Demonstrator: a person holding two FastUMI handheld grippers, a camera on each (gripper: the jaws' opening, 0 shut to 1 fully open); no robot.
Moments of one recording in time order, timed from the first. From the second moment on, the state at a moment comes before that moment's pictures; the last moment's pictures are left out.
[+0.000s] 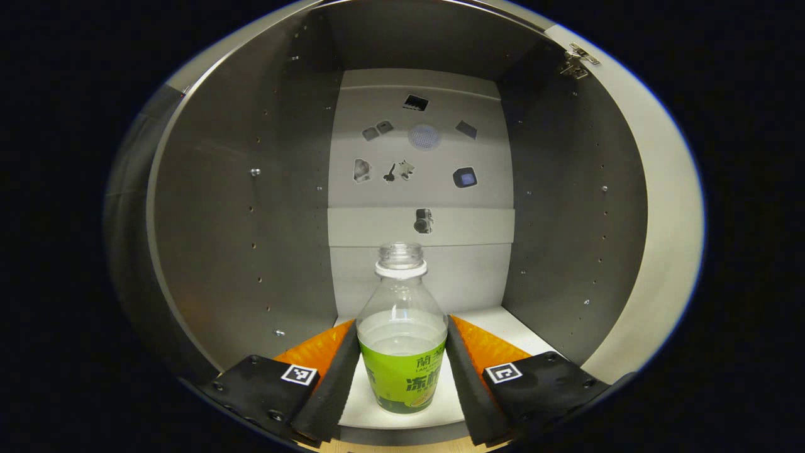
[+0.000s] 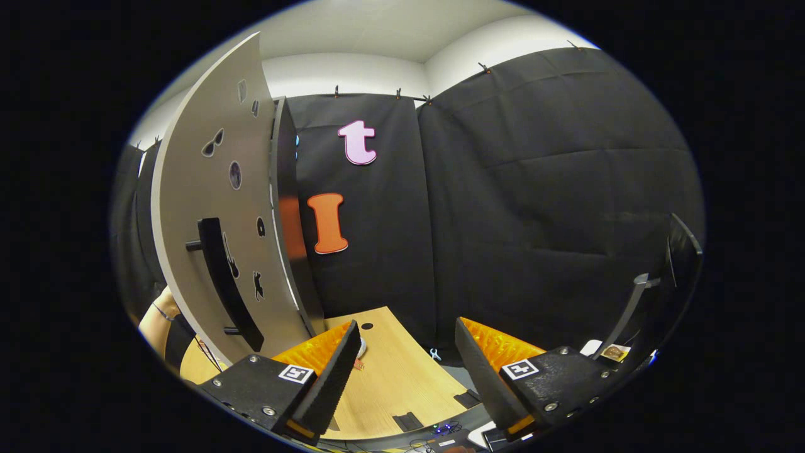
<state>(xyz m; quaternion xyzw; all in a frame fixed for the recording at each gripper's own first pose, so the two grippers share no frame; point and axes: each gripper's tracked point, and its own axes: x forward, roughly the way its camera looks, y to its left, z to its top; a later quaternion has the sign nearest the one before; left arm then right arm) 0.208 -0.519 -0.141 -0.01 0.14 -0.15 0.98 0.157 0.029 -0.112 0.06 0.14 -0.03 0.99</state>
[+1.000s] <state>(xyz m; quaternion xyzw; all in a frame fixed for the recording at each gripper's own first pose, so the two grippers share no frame) 0.073 -0.373 -0.127 0.02 0.13 -0.14 0.98 0.155 0.055 -0.102 0.06 0.12 0.03 0.99</state>
